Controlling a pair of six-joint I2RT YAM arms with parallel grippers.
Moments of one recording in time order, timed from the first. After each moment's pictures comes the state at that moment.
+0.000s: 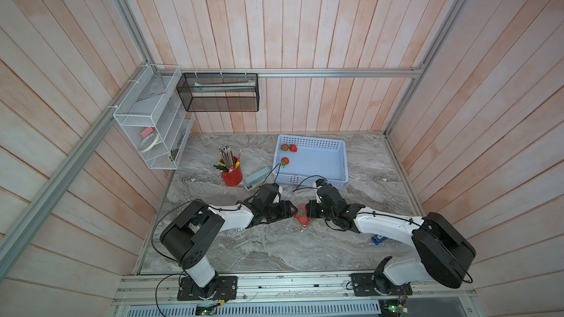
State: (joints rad) left arm -0.69 1.67 0.70 0.19 0.39 -0.85; right arm 0.75 1.43 0.63 0.01 -0.02 0.69
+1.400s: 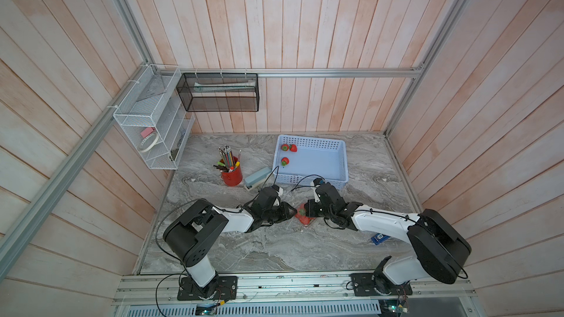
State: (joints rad) left arm -0.72 1.69 0.64 0.36 0.40 -0.94; right arm 0.74 1.47 0.66 0.01 -0.05 0.65
